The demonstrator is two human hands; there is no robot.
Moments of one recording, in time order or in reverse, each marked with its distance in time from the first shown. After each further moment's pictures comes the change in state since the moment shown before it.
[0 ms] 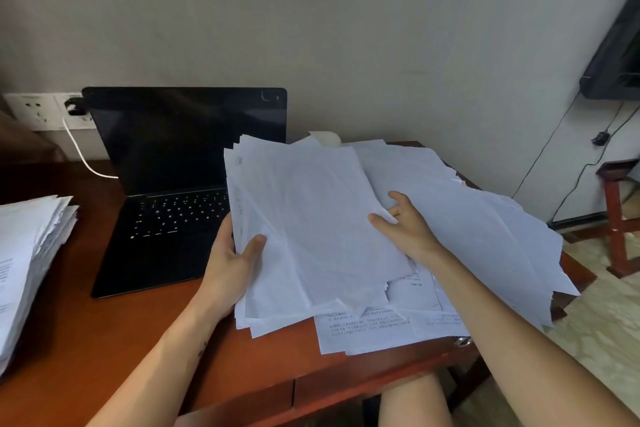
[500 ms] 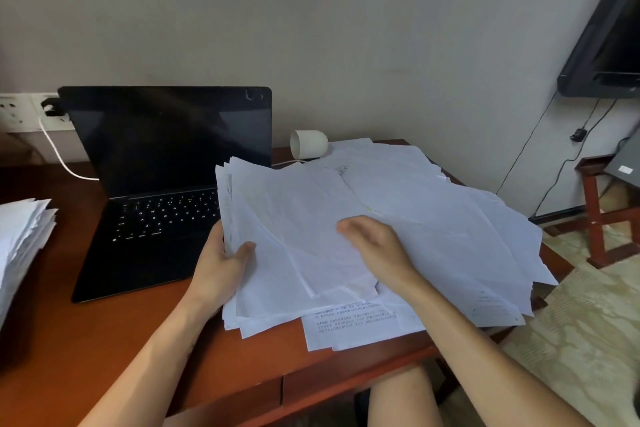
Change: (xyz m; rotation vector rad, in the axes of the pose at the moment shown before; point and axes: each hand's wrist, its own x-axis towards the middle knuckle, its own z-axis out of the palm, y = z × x) left_hand 0.005 -0.006 0.001 0.207 0.008 -0.050; right_hand -0.056 -0.011 0.030 0.237 -0.039 -0.159
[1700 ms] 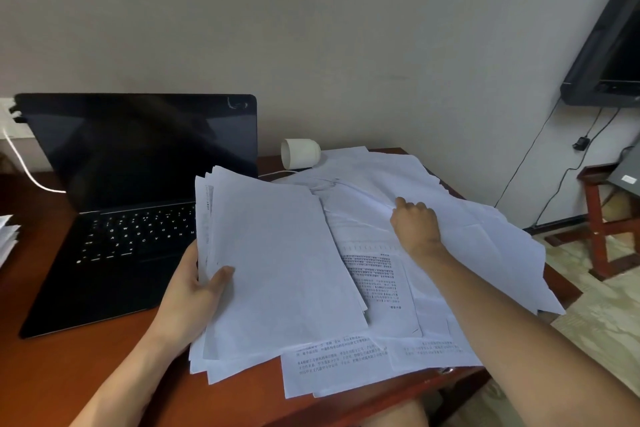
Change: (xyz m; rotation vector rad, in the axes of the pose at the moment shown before) left_hand 0.000 -0.001 0.001 0.005 -0.005 -0.015; right_hand 0.137 0.081 -0.091 -1.454 0.218 -0.066
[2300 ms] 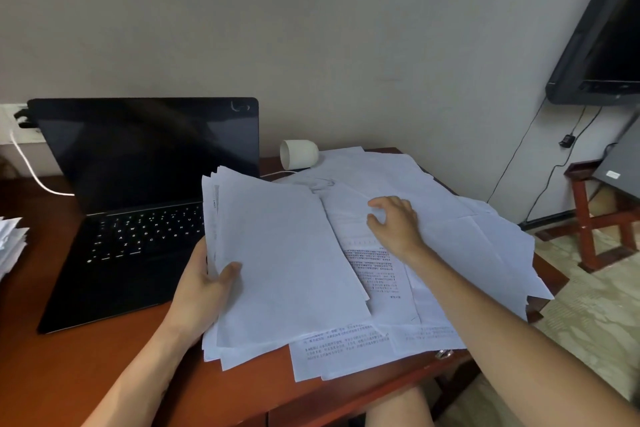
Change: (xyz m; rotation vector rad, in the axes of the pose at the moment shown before) left_hand -0.002 0.004 -0.001 -0.006 -0.021 0.021; right_hand -0.034 -0.032 -0.029 0.795 -0.006 0.083
